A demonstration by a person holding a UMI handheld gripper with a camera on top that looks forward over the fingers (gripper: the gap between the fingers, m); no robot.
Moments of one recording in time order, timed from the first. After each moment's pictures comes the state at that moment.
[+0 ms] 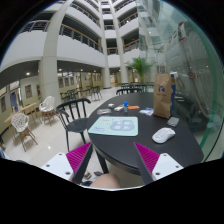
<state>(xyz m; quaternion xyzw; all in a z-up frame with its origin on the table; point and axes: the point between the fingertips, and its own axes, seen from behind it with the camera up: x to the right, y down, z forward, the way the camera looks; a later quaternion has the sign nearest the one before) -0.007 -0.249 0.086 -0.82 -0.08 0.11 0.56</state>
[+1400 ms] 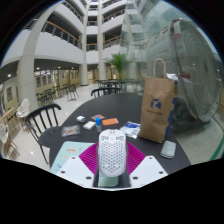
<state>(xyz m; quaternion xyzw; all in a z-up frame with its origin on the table) 0.051 0.001 0.118 -0.84 0.01 0.02 0.55</state>
